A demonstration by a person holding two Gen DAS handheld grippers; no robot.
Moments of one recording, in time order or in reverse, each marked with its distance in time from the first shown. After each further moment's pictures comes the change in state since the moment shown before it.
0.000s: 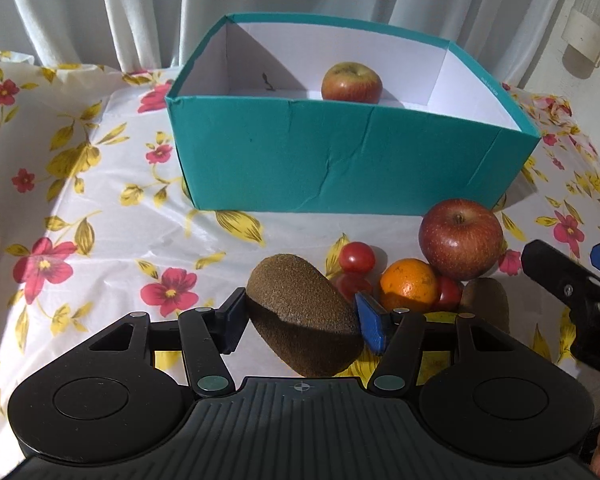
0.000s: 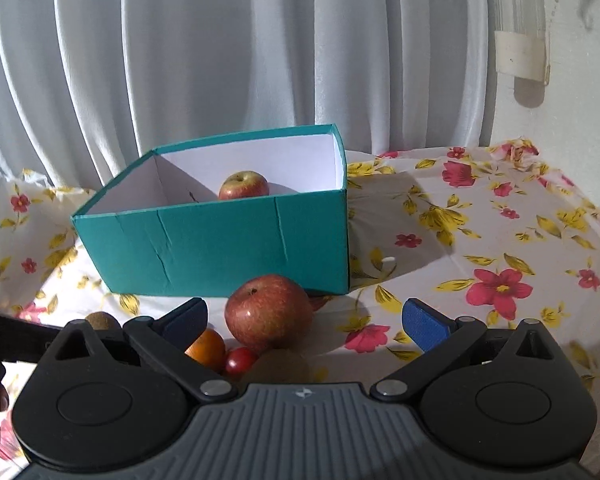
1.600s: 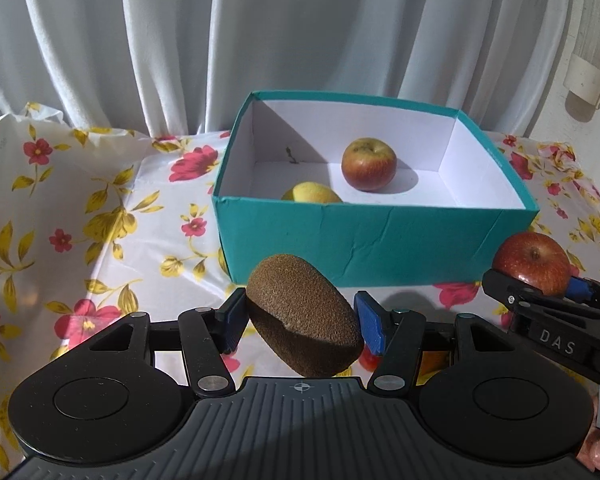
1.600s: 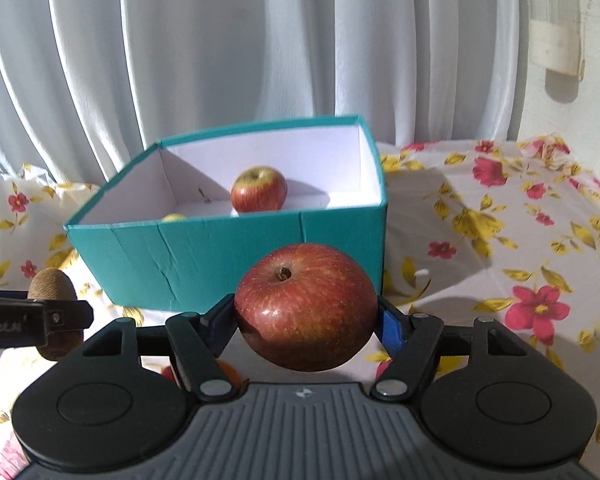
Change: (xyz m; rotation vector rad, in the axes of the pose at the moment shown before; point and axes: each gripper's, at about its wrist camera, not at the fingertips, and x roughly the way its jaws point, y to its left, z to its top) left arm -0.034 0.007 0.031 0.006 -0.143 0.043; right arm 0.030 0.007 0.027 -0.022 0.057 0.005
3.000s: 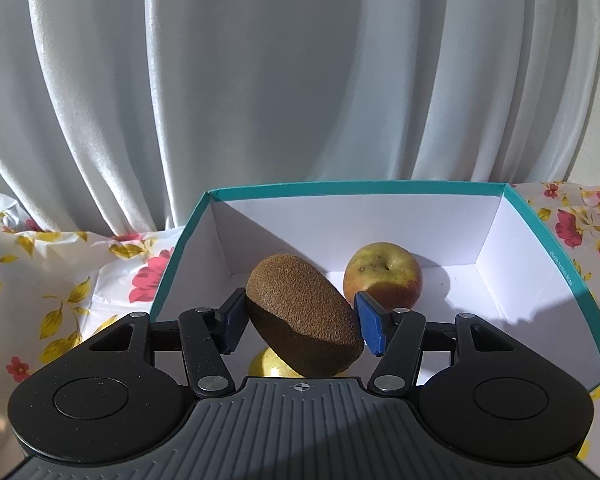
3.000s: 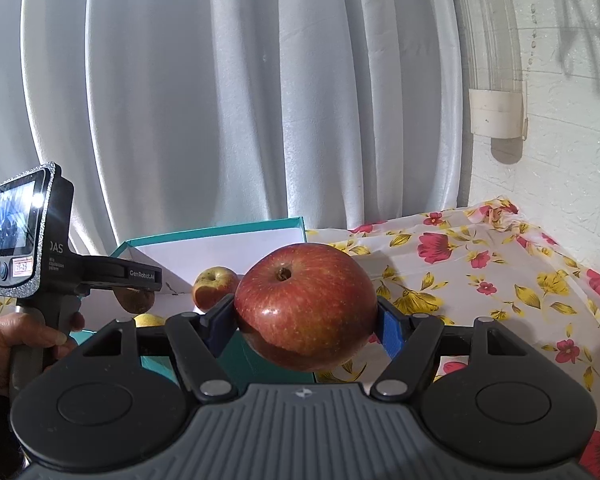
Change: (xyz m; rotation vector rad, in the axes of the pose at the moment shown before) left arm 0.107 -0.034 0.096 0.051 -0.113 0.081; right arm -0.042 -0.030 0.035 0.051 -0.177 -0.078
